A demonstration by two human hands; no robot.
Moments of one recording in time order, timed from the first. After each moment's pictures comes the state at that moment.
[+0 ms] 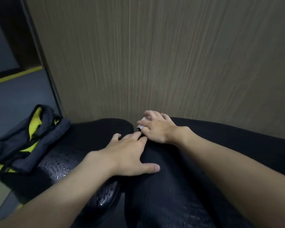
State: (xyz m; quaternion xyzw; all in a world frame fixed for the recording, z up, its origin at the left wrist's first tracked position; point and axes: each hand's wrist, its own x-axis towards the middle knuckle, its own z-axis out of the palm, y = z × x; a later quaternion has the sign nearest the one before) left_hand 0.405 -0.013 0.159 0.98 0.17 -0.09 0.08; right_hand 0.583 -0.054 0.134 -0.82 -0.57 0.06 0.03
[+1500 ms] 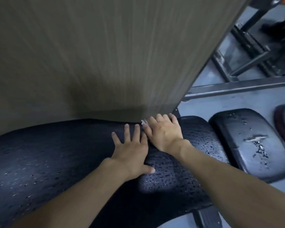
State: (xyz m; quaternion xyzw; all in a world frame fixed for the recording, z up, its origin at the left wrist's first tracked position) left_hand 0.717 -0.302 0.193 0.94 0.03 -0.32 0.10; right_hand 0.822 -0.408 0.152 -0.94 -0.31 0.13 0.00
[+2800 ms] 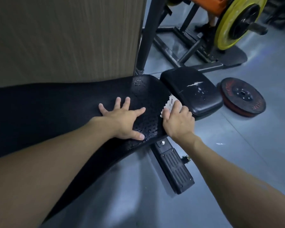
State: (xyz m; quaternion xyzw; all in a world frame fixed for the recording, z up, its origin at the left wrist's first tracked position) left_hand 0.680 -0.398 0.171 0.96 -0.07 -0.26 0.10; right_hand 0.711 -0.591 0.117 -0.99 0.05 -0.06 0.08
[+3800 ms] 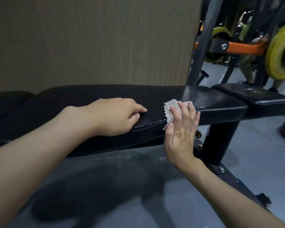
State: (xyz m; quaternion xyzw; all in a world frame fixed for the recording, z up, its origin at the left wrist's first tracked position) left_hand 0.452 -0.290 0.144 1.00 -0.04 0.06 0.01; right_hand 0.565 -0.456 0.009 -0.78 -0.27 -0.43 0.36
